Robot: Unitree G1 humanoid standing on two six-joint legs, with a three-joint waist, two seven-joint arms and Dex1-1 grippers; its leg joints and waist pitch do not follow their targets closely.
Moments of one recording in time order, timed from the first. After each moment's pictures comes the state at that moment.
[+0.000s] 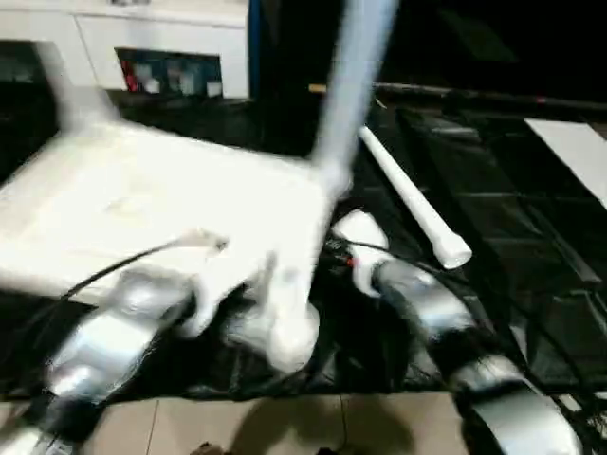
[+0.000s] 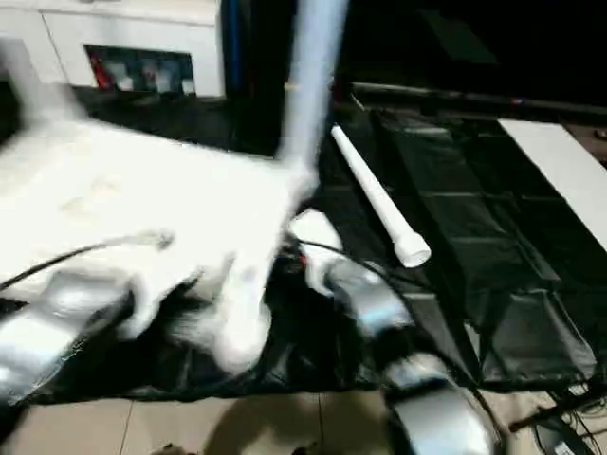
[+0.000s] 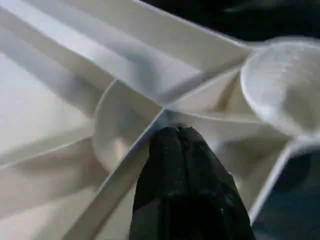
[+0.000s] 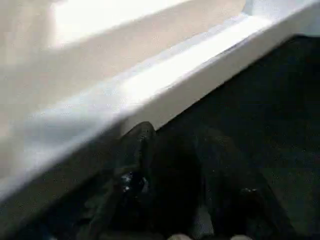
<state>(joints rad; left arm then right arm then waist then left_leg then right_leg) -0.38 0.54 -0.28 -0.03 0.07 0.66 -0.82 -0.68 -0.04 0.18 0.85 -0.01 0.12 0.46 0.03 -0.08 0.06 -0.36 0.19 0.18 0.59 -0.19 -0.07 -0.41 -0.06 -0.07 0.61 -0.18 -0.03</state>
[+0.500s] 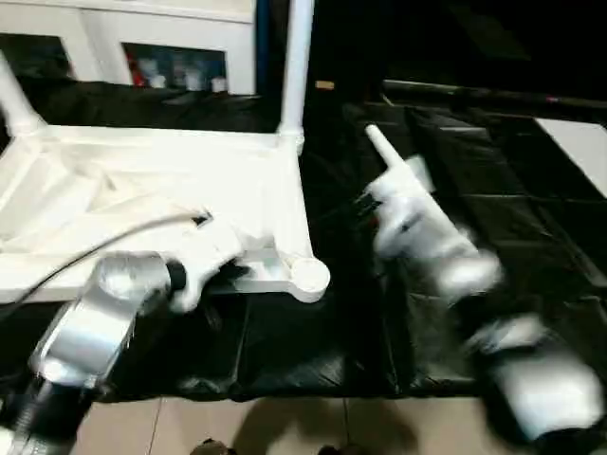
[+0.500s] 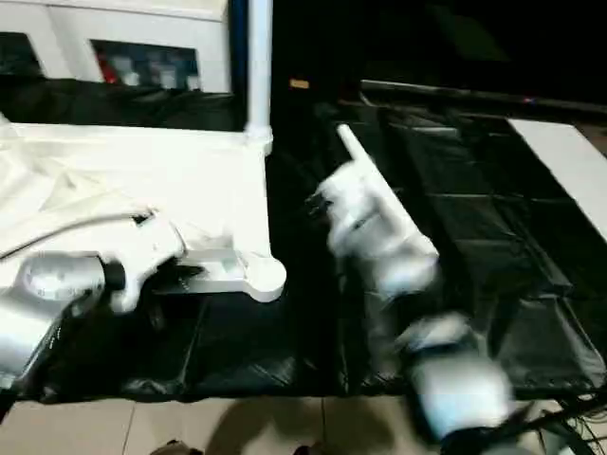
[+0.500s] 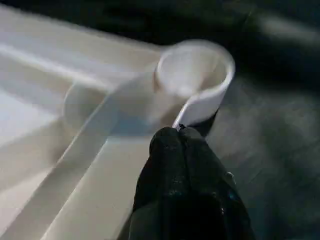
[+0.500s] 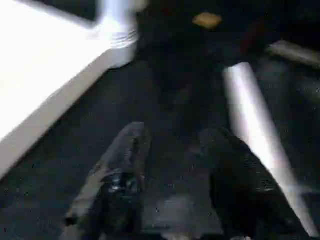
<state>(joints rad) -0.29 0.55 -0.18 -0.19 -0.09 0.65 -0.91 -0.90 -0.26 -0.01 0.99 0.05 0.10 0.31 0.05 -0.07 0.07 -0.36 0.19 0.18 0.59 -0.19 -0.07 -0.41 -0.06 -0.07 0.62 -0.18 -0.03</state>
